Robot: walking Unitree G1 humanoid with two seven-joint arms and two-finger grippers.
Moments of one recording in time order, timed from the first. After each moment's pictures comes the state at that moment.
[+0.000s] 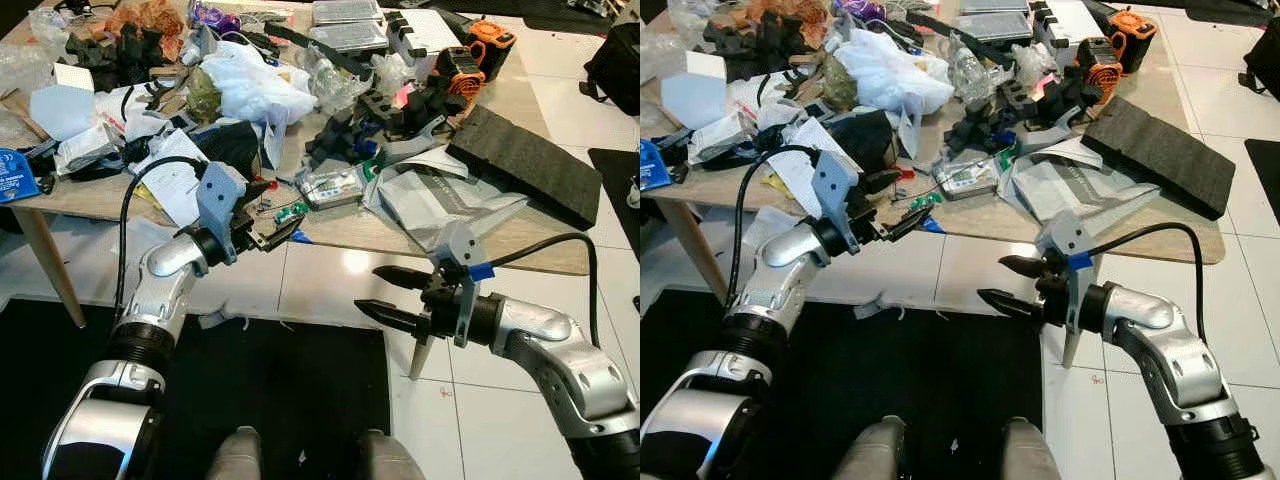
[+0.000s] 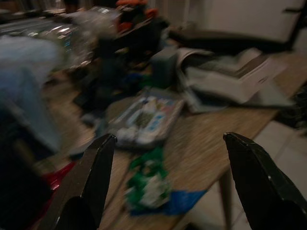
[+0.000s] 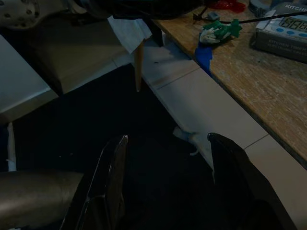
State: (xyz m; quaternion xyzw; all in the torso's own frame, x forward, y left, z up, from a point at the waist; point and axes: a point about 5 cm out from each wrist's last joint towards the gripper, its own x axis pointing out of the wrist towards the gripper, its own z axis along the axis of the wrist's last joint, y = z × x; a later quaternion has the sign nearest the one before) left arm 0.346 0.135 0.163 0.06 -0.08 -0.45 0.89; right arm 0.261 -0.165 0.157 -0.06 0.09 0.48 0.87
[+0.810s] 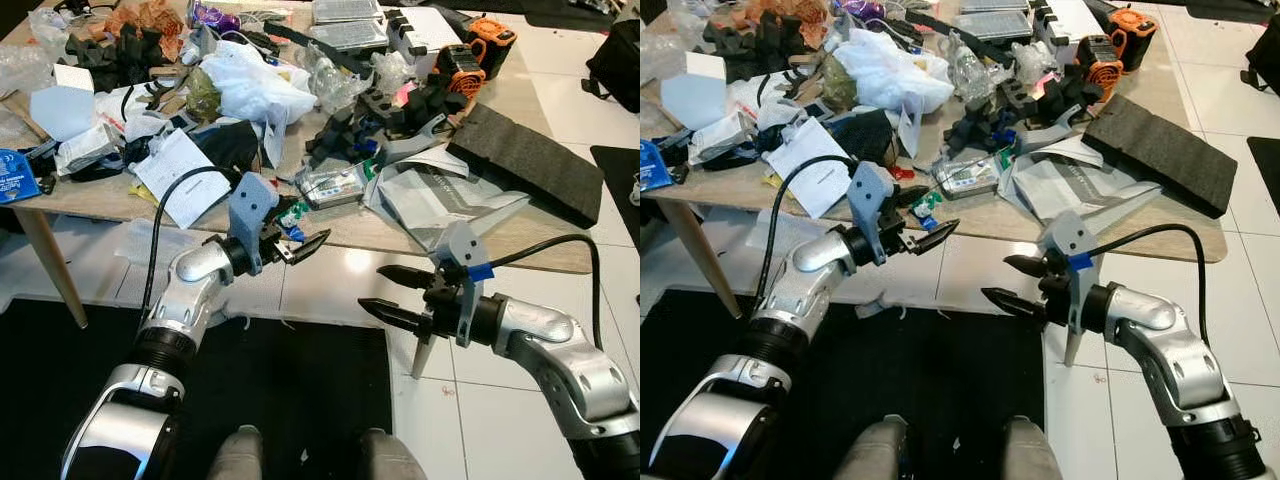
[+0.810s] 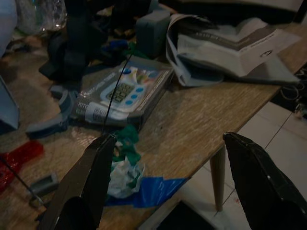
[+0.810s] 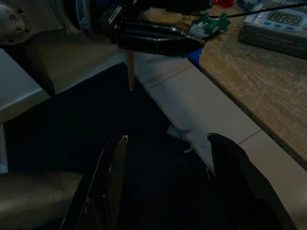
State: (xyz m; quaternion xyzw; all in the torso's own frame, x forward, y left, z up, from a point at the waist) left arm 0.346 0.113 0.140 0.07 -0.02 -0.43 0.90; right arm 0.261 -0.169 0.158 -0.06 0.08 0.46 0.88
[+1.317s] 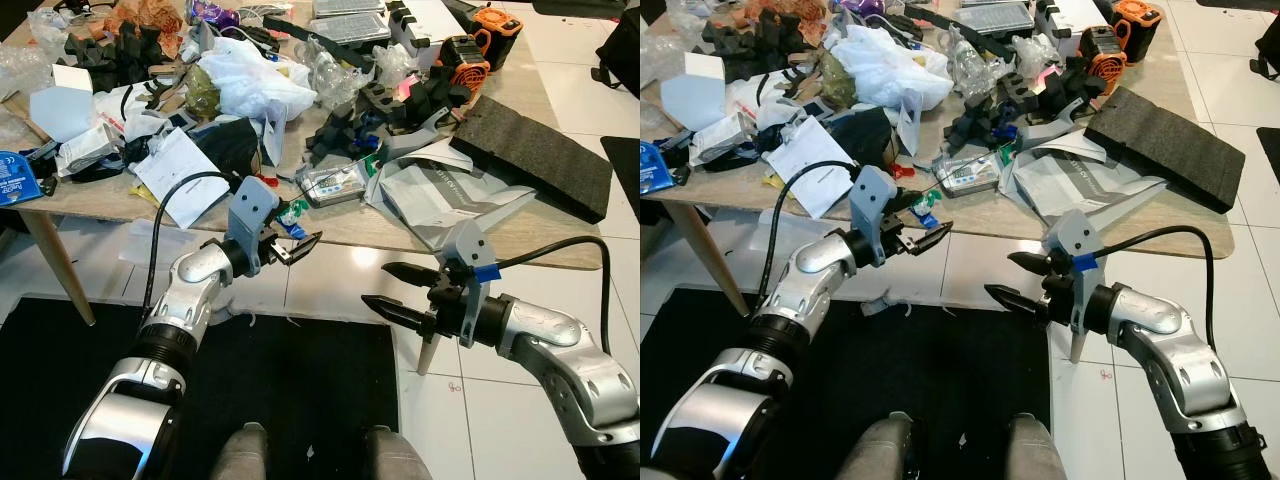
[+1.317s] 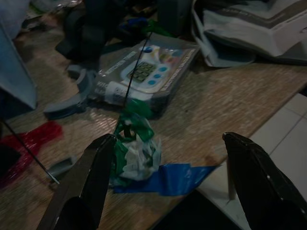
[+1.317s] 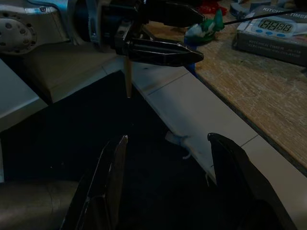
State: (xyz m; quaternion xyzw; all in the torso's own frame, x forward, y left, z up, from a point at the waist) left arm 0.355 0.118 0.134 0.09 0.00 -0.40 0.91; right arm 0.257 -0.167 0.162 -0.06 0.07 0.45 0.89
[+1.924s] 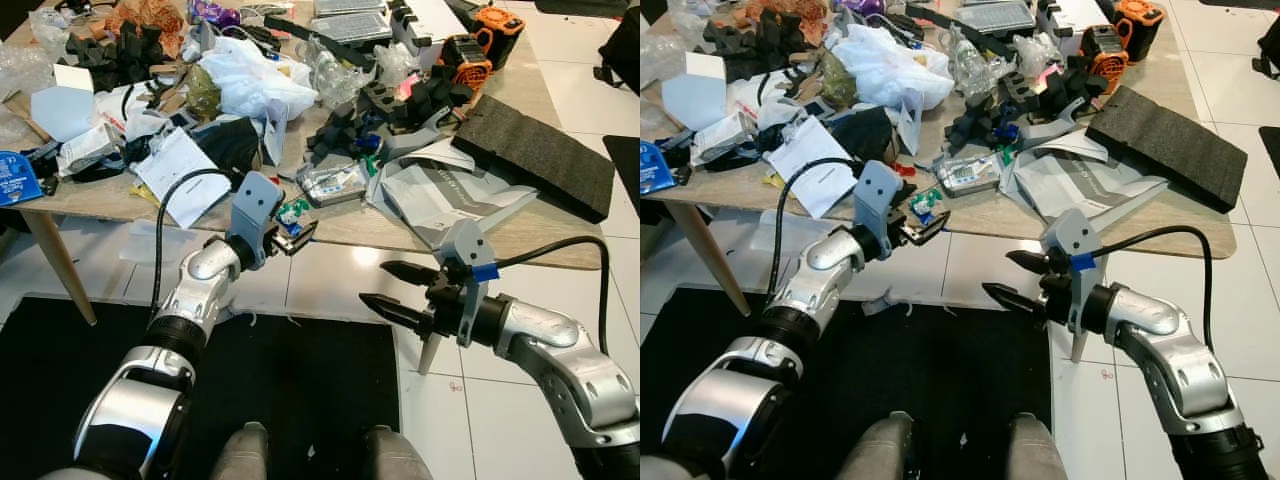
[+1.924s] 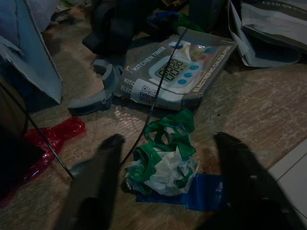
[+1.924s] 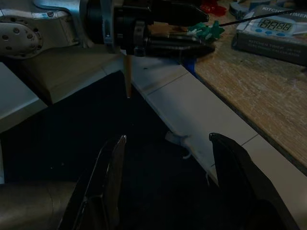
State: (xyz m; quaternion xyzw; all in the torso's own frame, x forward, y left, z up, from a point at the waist) left arm 0.364 0.112 0.133 0.09 0.00 -0.34 0.94; right arm 0.257 -0.166 0.162 -0.06 0.07 0.45 0.89
